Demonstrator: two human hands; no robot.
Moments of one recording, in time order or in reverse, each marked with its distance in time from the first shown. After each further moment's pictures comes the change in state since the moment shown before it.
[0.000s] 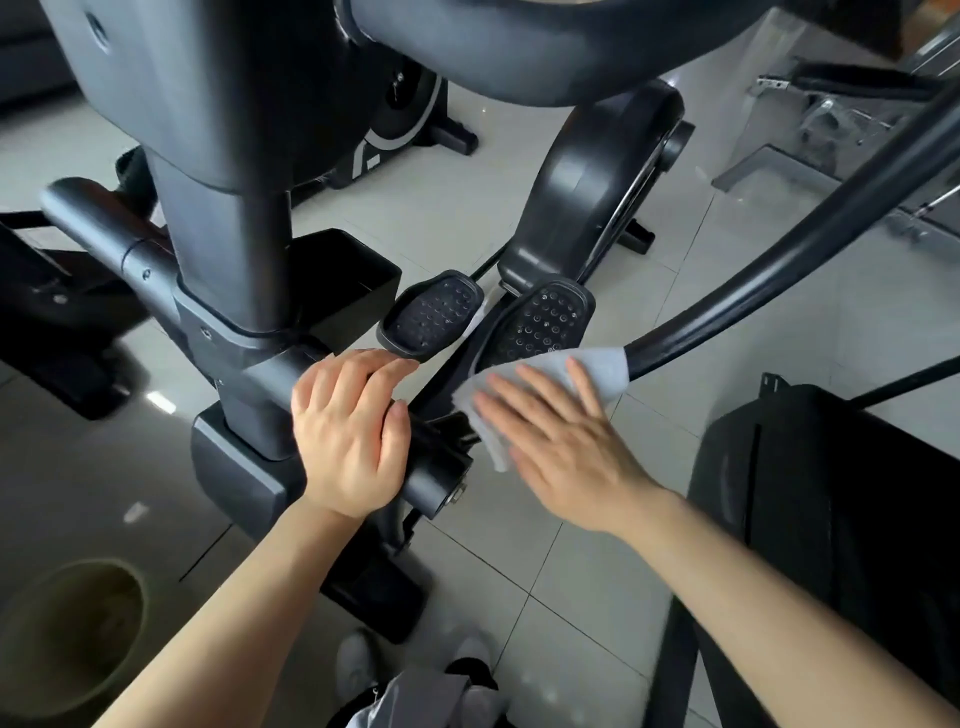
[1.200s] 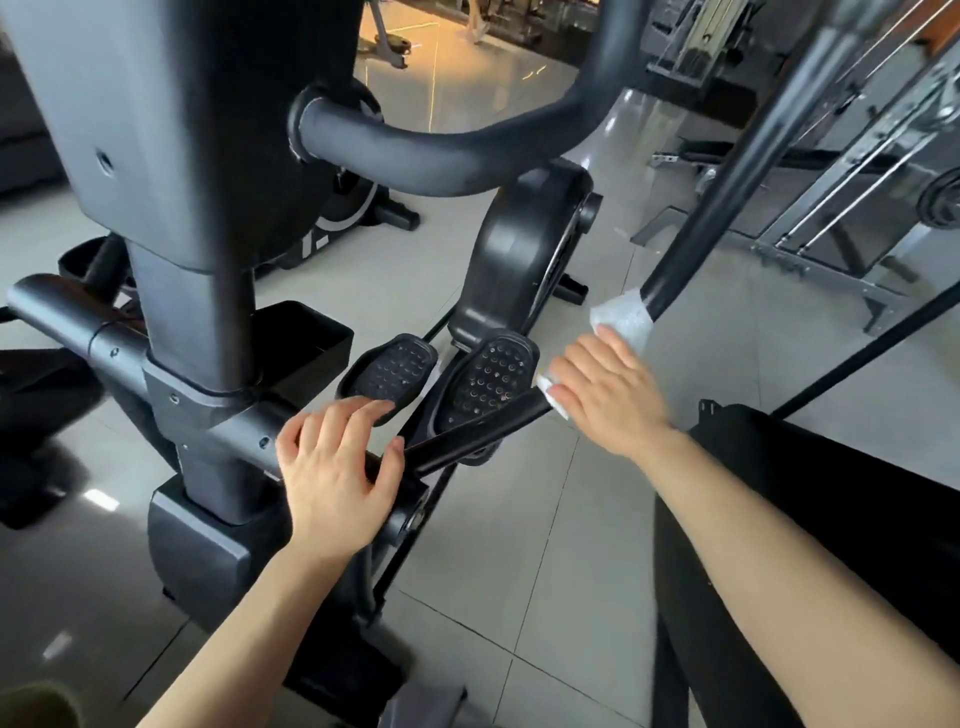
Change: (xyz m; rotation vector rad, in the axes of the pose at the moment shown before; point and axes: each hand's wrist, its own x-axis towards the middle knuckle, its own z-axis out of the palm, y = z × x) left_hand -0.003 0.024 -0.001 0.025 -0.045 -0.073; right_hand -0.017 0.101 -0.030 -0.529 0.164 0.162
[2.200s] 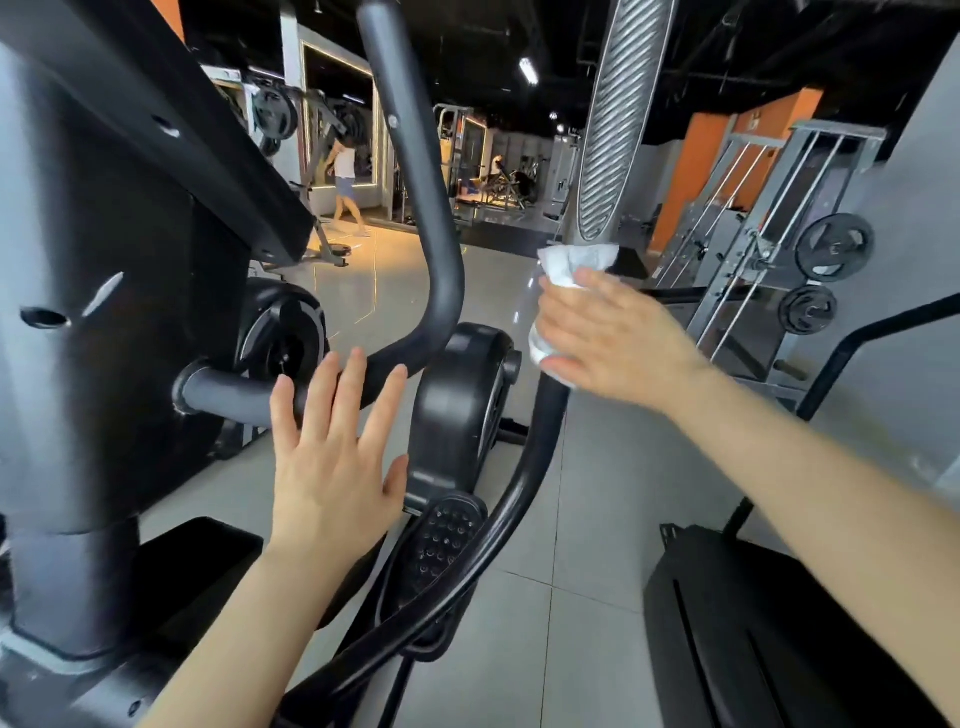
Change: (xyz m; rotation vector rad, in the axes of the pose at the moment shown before) left_hand 0.168 0.117 -0.037 0.362 0.137 0.367; right_hand 0.089 0.199 -0.130 -0.599 0.177 -0.214
